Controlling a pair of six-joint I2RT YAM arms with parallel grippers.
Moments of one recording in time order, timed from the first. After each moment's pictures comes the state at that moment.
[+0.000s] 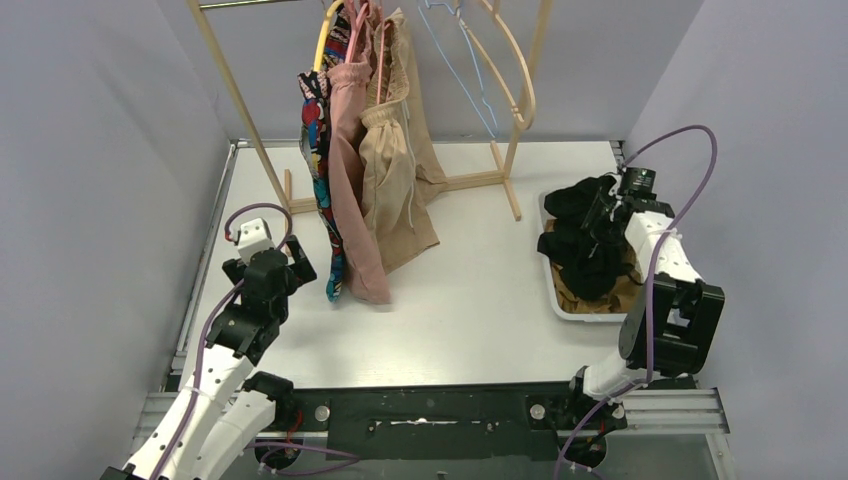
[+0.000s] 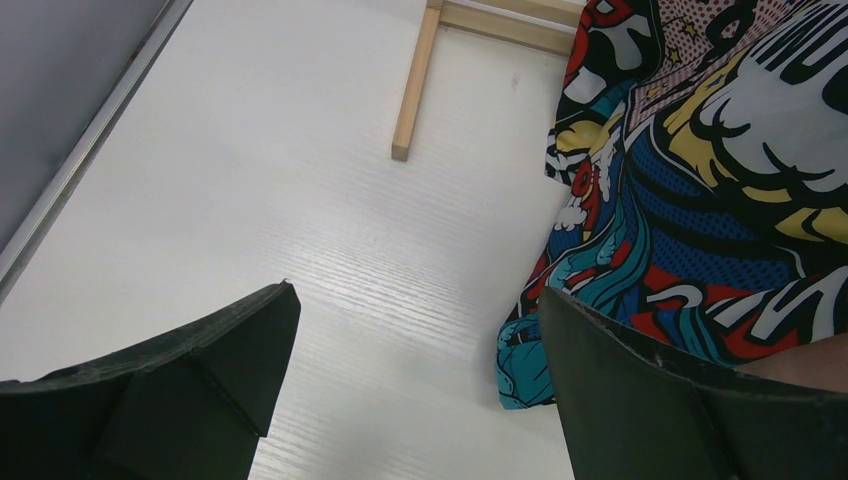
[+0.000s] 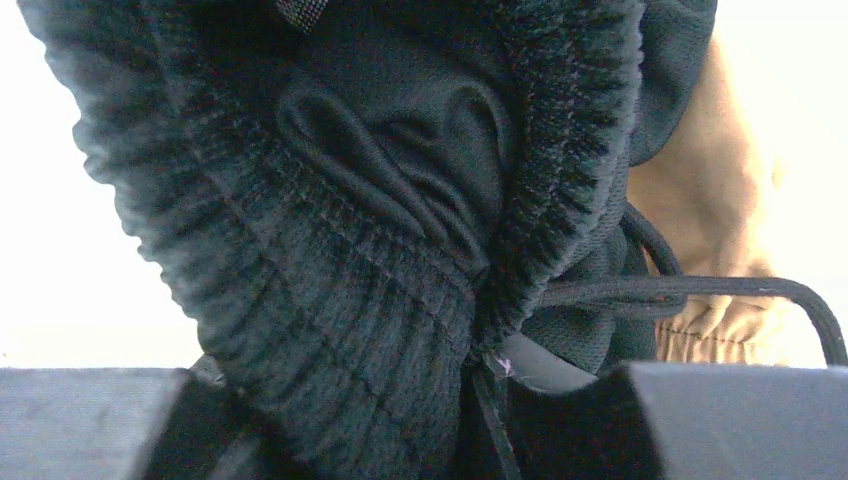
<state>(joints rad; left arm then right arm) -0.33 0.68 0.59 -0.43 -0.57 -0.47 -0.24 1.55 1.16 -0.55 -0.12 0.21</state>
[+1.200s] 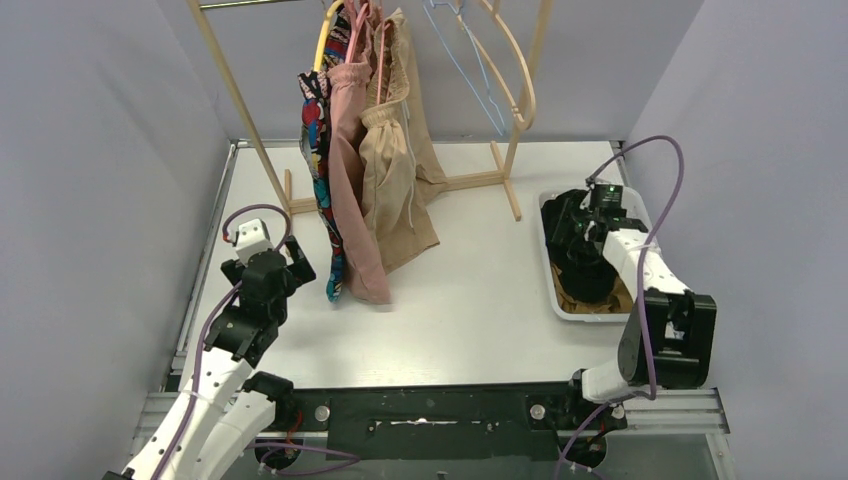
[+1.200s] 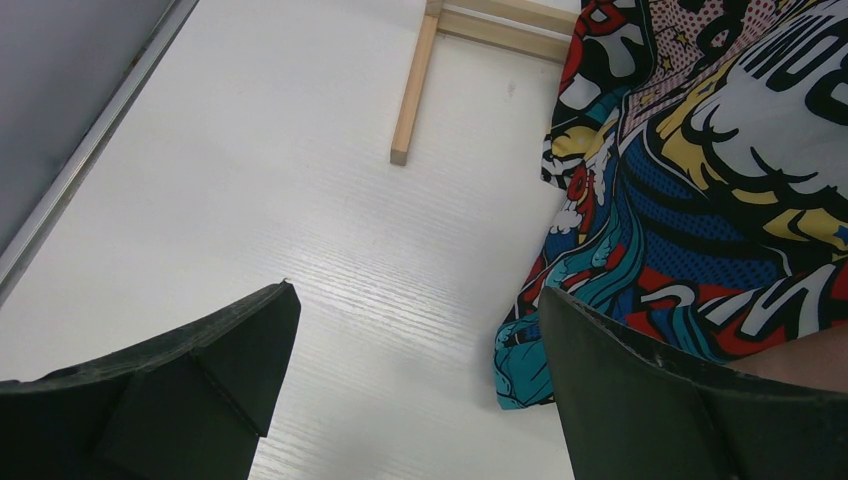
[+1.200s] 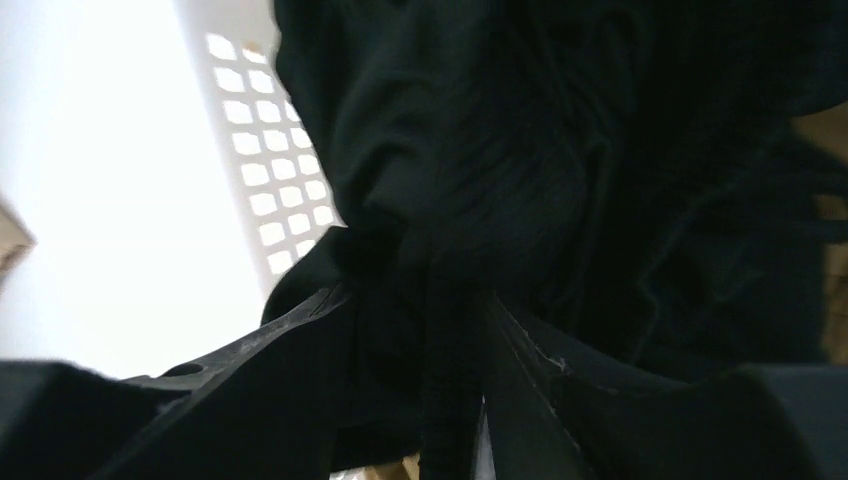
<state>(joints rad) -0.33 0.66 0.59 -0.44 -0.57 -0.47 -0.10 1.45 1.02 -0.47 -0.09 0.23</state>
